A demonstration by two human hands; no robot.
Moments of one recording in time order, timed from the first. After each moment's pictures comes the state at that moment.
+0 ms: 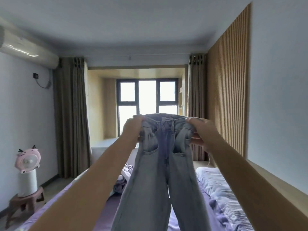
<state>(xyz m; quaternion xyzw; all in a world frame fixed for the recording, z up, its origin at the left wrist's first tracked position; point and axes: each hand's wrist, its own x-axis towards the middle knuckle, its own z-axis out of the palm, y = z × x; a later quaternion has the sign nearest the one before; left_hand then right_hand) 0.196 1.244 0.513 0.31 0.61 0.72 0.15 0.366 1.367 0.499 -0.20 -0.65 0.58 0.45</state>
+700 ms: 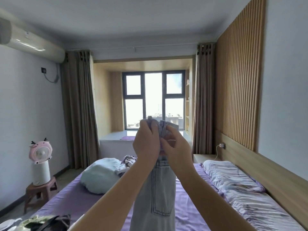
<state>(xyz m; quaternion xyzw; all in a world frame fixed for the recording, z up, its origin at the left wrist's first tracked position) 0.216 1.256 0.444 0.33 0.68 0.62 -0.22 0.298 1.291 0.422 -0.10 -0.71 0.46 0.52</state>
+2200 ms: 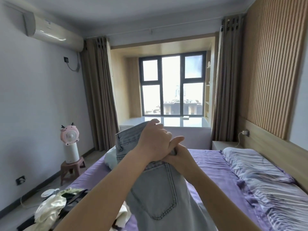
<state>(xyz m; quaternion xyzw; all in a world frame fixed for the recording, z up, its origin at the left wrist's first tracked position) 0.168 1.228 0.409 0.57 0.70 0.02 -0.43 0.254 1.315 0.350 -0.06 -0.81 0.49 0.33</state>
